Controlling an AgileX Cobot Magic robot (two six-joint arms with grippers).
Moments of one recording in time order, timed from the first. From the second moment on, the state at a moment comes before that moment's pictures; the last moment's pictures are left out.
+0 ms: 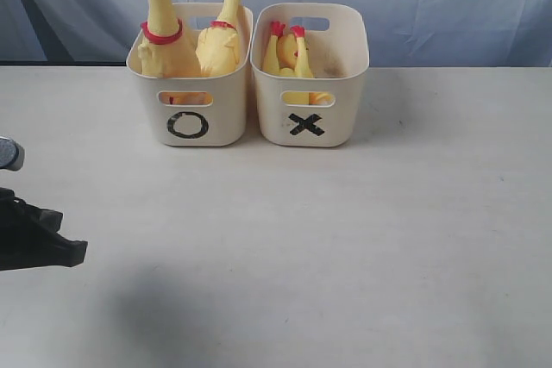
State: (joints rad) left arm -0.25 1.19 -0.32 -0.94 -0.02 0.95; right arm 0.10 0.01 0.00 -0.03 0.30 -0.11
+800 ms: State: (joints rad) left arm -0.25 0.84 -0.32 -0.94 -0.02 0.95; right arm 0.10 0.01 0.00 -0.03 0.30 -0.11
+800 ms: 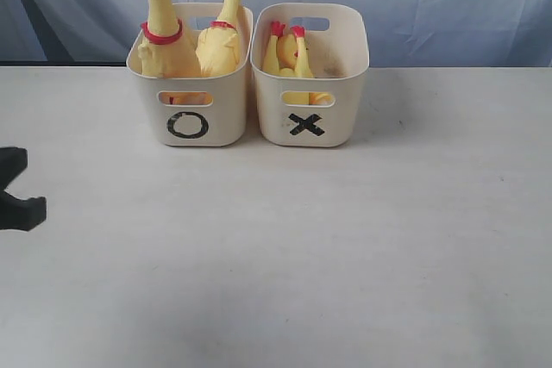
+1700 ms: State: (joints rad) left arm -0.07 0.28 -0.30 -0.87 0.21 0.94; right arm 0.10 0.01 0.00 -0.03 0.31 -0.11
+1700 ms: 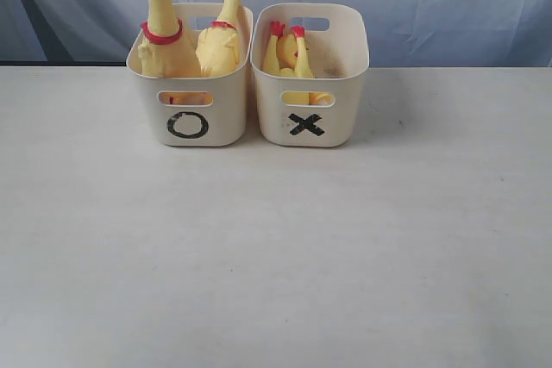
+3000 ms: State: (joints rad) left arm -0.06 0.01 -0.01 0.04 0.23 -0.07; right arm 0.10 0.01 0.00 -0.03 0.31 -0.11
